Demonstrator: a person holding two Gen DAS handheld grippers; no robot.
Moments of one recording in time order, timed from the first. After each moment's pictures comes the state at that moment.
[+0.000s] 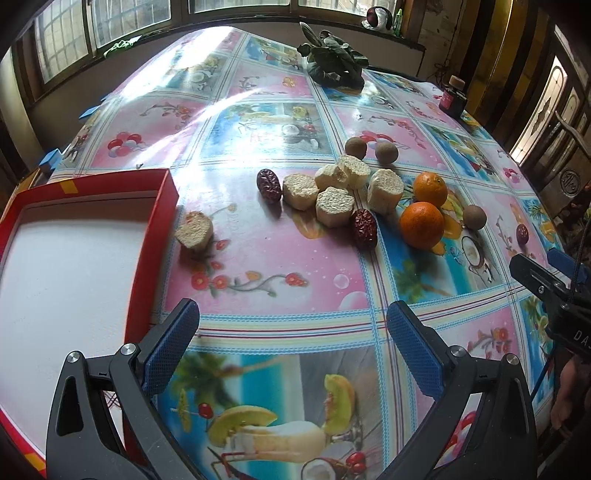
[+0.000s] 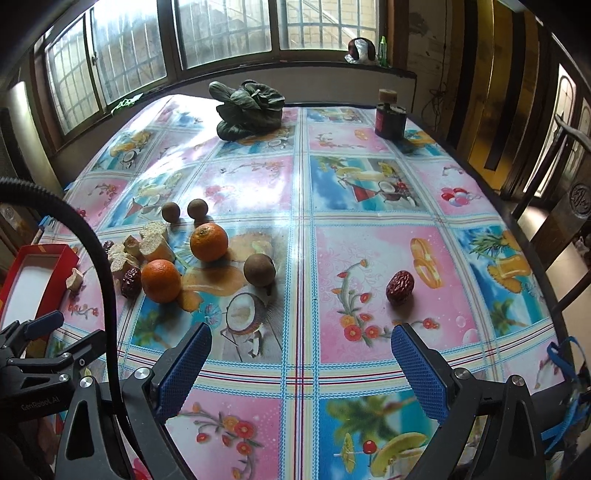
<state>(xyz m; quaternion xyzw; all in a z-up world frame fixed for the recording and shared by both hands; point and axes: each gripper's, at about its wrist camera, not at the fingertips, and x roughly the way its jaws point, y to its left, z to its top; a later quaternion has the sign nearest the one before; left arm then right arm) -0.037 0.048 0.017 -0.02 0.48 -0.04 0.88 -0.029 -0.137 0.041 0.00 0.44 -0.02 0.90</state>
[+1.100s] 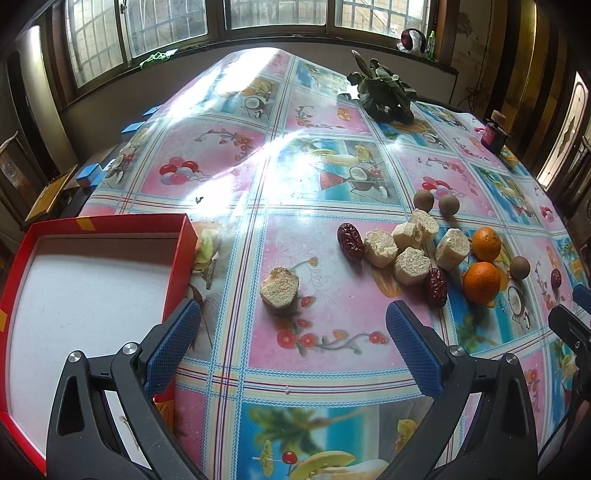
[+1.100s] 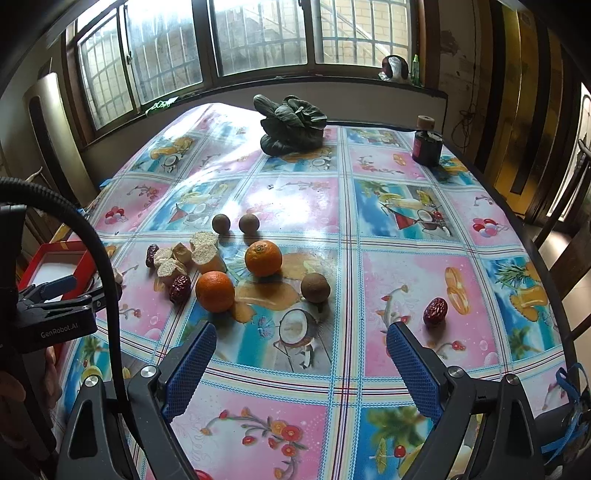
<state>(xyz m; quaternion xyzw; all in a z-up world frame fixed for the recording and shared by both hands) -0.010 0.085 0.029 -0.01 0.44 0.02 0.90 -0.030 -0.114 0.054 0.00 0.42 0.04 0.91</state>
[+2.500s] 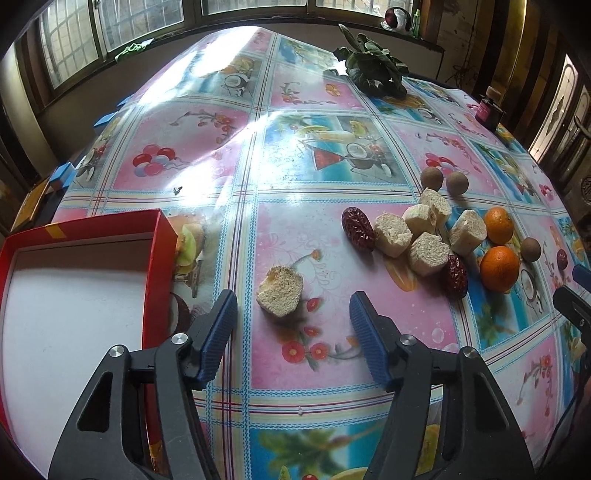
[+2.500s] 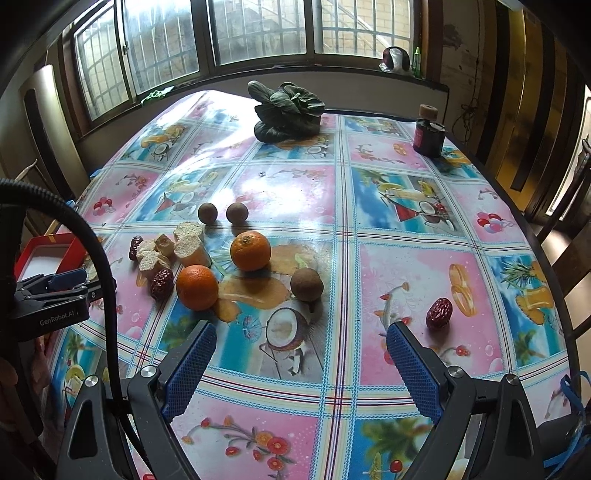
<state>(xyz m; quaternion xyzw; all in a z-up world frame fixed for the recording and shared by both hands) 0.010 0.090 0.010 0.01 0.47 -0.02 0.88 -0.015 -0.120 0.040 0.00 0.44 0.03 0.90</state>
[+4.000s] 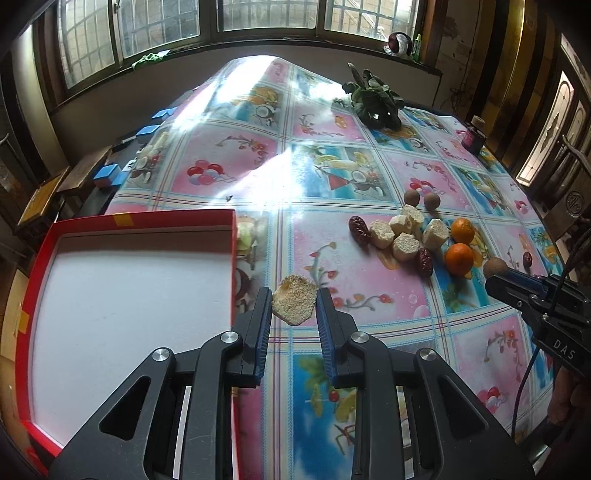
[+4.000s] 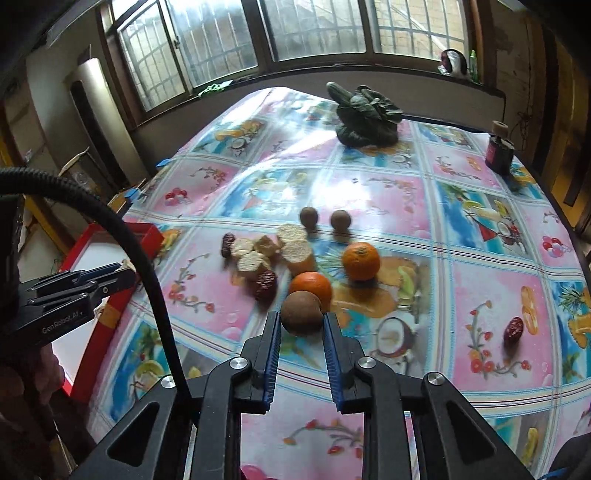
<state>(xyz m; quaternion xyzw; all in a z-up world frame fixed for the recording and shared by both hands) -0.051 0.126 0.065 -0.02 0.45 -0.01 0.89 -0.015 -0.057 0.056 0.01 0.44 0.16 0.88</state>
